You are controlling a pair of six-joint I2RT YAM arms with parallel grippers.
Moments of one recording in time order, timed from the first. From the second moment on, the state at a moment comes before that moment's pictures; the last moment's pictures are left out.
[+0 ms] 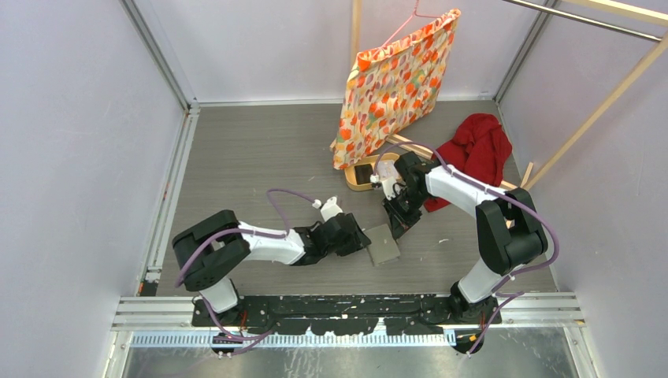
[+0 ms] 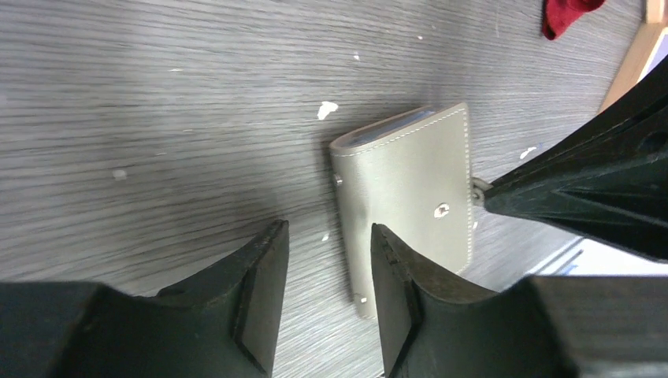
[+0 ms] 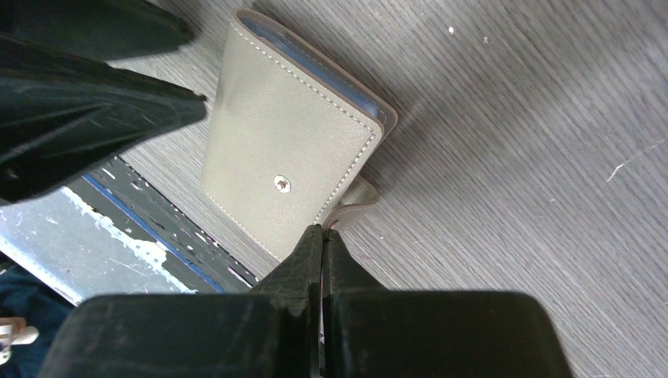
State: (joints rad) left arm -1.08 1.65 0.70 0.22 -0.23 -1.27; right arm 0.41 1.63 1.04 -0.90 -0.43 -0.27
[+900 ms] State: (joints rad) left arm -1.09 1.50 0.54 0.41 -0.19 -1.21; right arm 0.28 1.64 1.12 -0.94 -0.62 -0.35
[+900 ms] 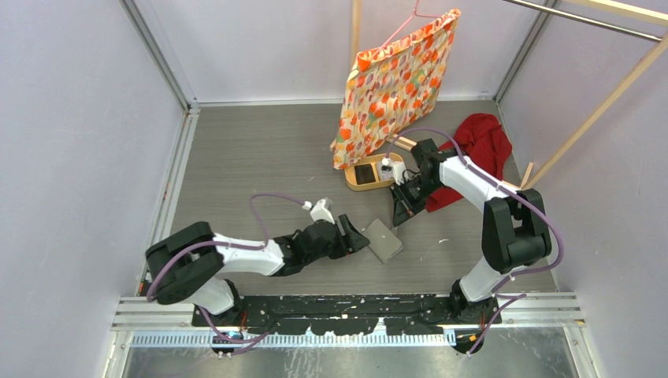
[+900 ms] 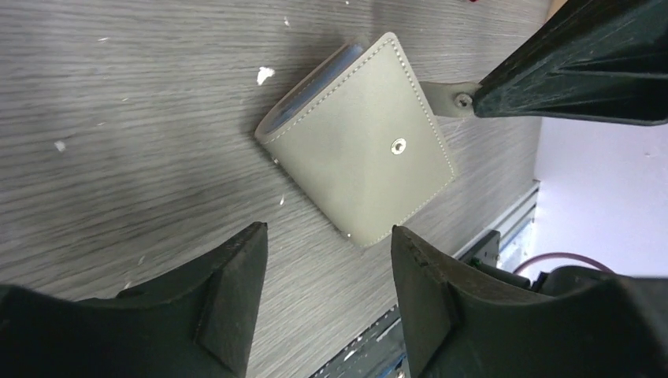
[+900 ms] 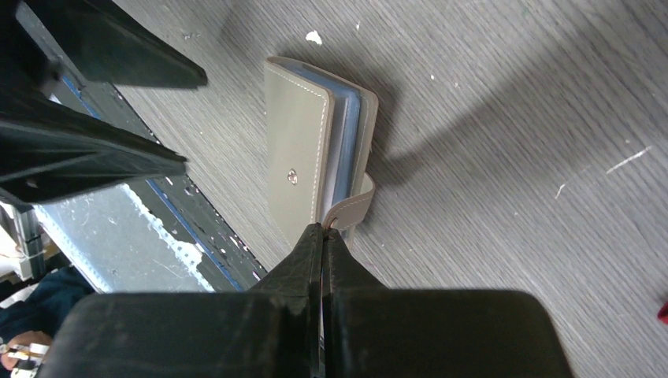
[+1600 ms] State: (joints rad) left arm -1.09 1.62 0.73 0.19 -0.16 -1.26; right arm 0.28 1.72 1.14 -0.96 -0.64 -0.37
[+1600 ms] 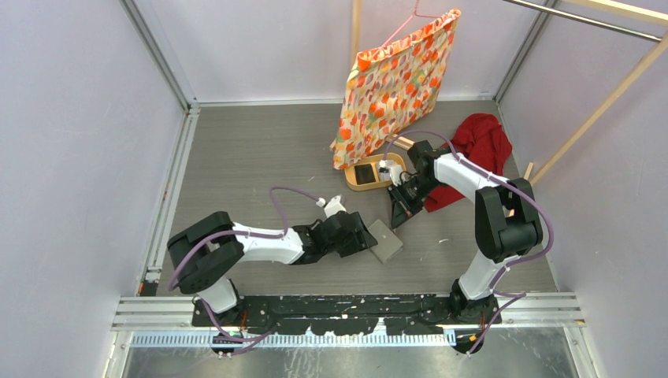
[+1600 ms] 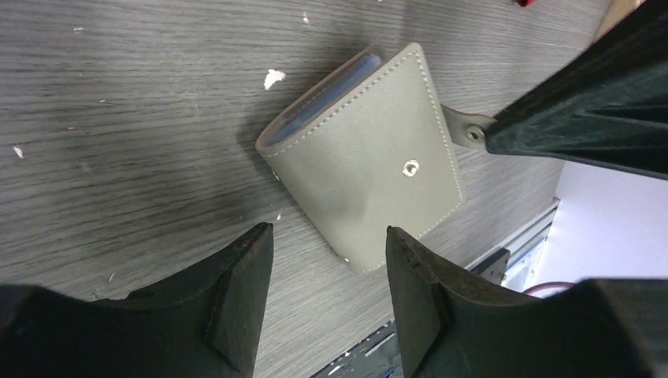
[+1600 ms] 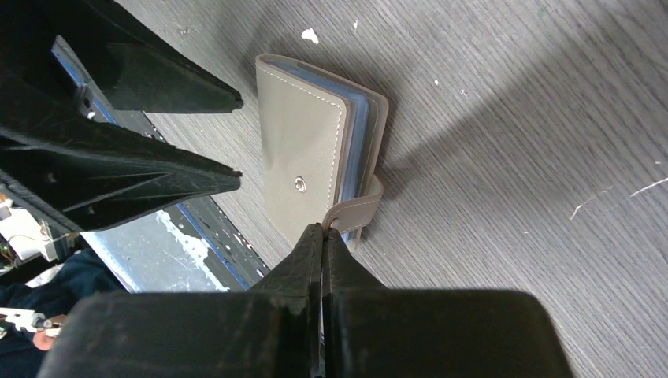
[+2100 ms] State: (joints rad) left arm -1.09 1.79 0.98 -0.10 -0.14 -1.40; right arm 0.28 1.75 1.14 -0.97 -0.64 -0.38
